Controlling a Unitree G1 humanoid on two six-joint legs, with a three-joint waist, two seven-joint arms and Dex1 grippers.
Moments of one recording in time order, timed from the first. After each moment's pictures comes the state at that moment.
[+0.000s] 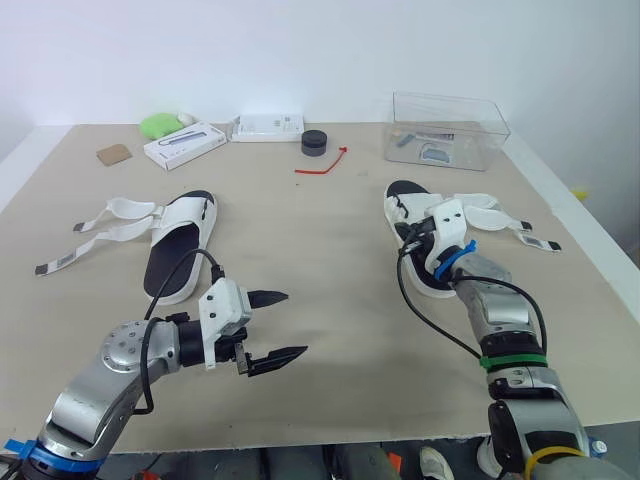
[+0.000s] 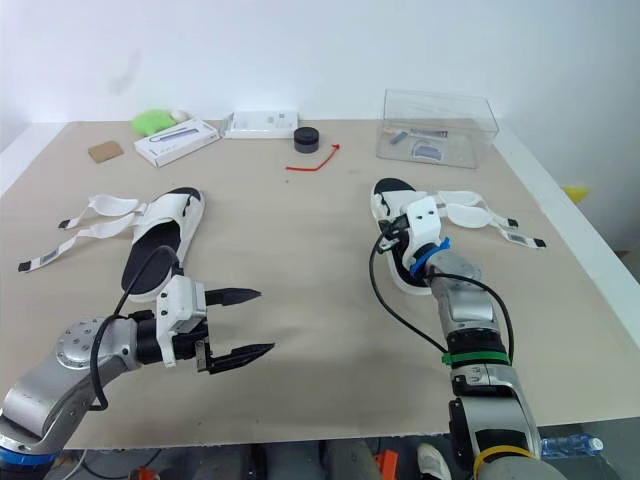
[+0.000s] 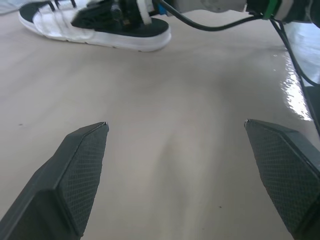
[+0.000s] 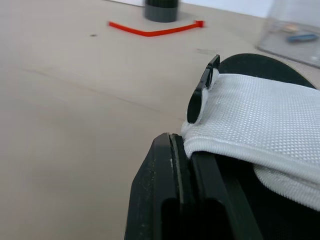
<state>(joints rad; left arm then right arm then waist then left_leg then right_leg) -0.06 0.65 -0.07 -0.54 -0.49 0.41 -0.88 -0.62 -0.42 -0.04 0.44 0.20 0.21 0.62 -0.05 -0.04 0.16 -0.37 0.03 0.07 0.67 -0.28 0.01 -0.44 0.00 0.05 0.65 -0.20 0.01</state>
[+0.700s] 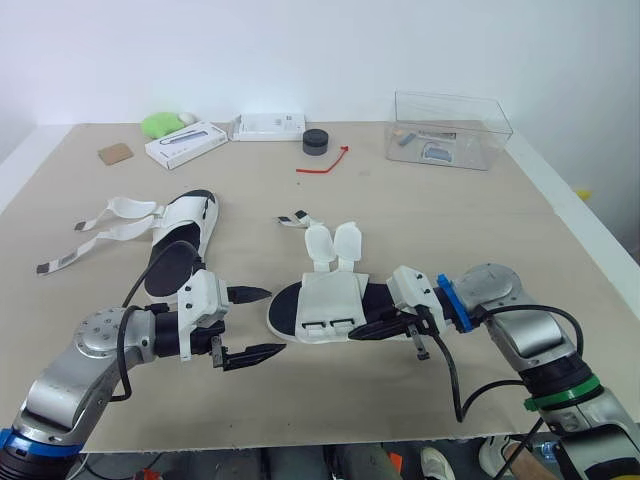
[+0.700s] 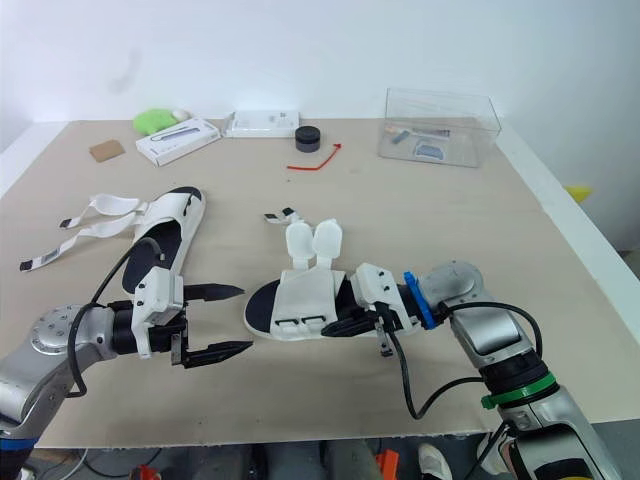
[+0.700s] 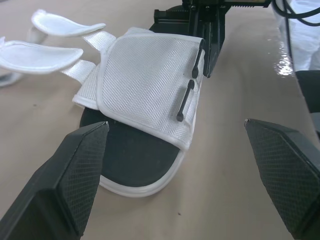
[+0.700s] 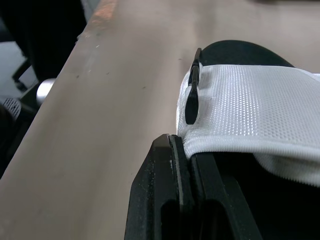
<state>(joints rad) -0.07 0.74 0.00 -0.48 -0.55 0.41 -1.01 -0.47 -0.71 0.28 -0.05 0.31 0.20 1.46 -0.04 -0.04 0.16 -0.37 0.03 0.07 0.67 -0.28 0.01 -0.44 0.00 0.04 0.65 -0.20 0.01</state>
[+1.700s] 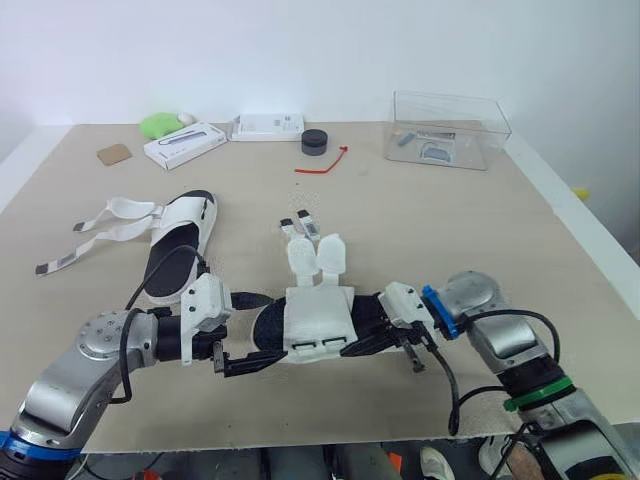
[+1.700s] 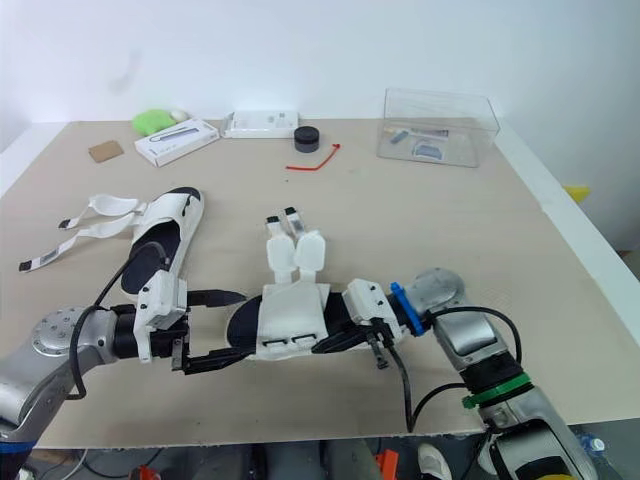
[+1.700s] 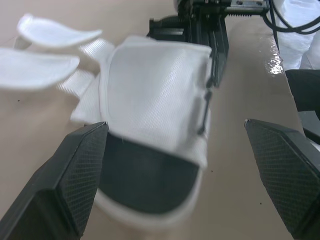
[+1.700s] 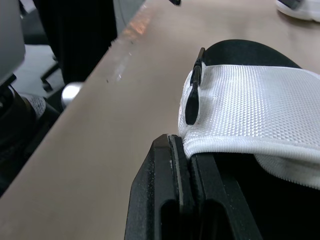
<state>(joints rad) -0.07 0.74 0.00 -0.50 -0.55 0.45 -1.01 -0.49 -0.61 0.33 0.06 0.31 0.07 1.54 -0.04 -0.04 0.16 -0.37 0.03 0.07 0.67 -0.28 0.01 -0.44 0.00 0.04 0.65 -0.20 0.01</state>
